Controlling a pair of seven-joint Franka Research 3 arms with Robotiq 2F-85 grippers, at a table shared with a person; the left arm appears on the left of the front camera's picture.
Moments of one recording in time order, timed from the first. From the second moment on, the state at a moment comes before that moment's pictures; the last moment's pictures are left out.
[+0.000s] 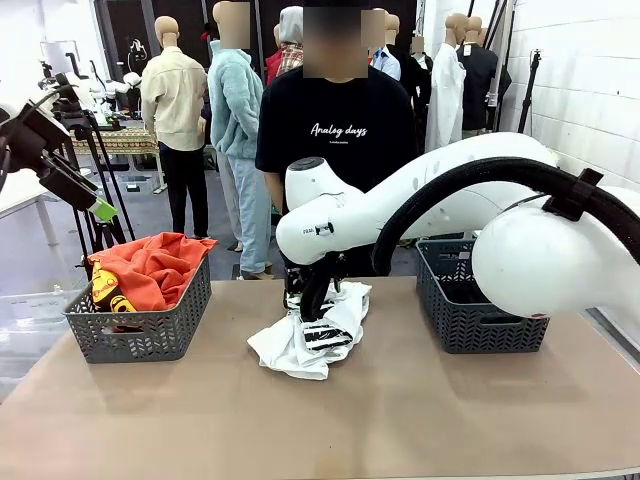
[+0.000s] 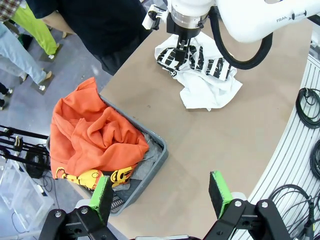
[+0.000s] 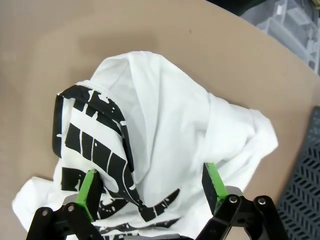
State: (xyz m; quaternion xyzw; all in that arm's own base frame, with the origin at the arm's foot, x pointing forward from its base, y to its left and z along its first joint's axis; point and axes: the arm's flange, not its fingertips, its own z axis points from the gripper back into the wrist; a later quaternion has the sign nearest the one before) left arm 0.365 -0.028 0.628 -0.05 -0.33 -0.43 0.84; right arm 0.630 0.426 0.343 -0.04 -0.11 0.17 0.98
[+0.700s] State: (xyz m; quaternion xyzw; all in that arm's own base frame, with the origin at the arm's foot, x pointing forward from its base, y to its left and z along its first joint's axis) left arm 0.365 -0.028 0.628 -0.05 -0.33 -0.43 0.84; right arm 0.635 0.420 0.326 0.01 -0.09 0.14 0.99
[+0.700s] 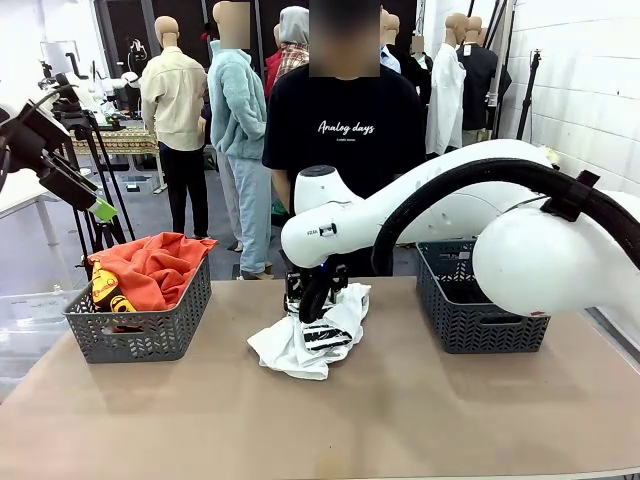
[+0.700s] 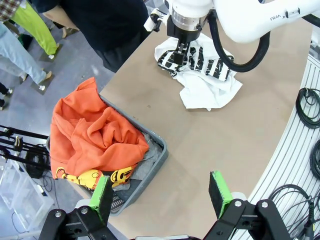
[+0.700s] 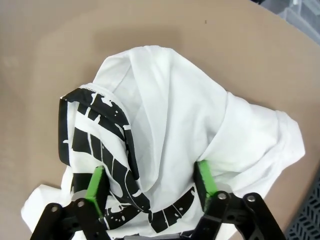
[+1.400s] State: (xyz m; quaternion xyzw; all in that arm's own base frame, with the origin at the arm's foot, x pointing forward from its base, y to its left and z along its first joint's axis) left arm 0.365 -0.028 0.628 -0.05 -0.33 -0.43 0.84; right arm 0.636 0.419 0.329 0.02 -0.09 0.14 0.99
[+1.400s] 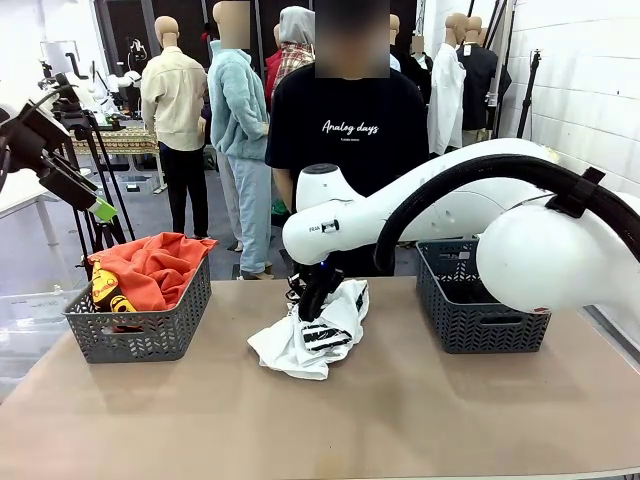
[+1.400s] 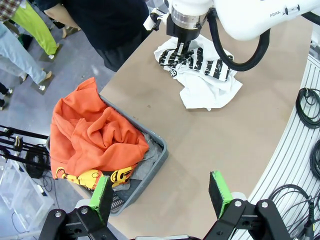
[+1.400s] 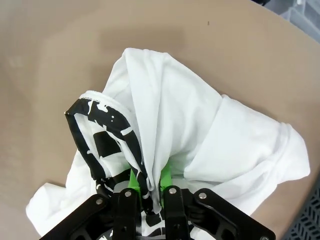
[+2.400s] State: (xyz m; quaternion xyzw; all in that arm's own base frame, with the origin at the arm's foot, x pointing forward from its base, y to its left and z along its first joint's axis) left arm 0.365 -0.028 0.628 -0.05 -0.33 -0.43 0.84; right arm 0.635 0.422 0.333 0.02 -0.09 0.15 0.98
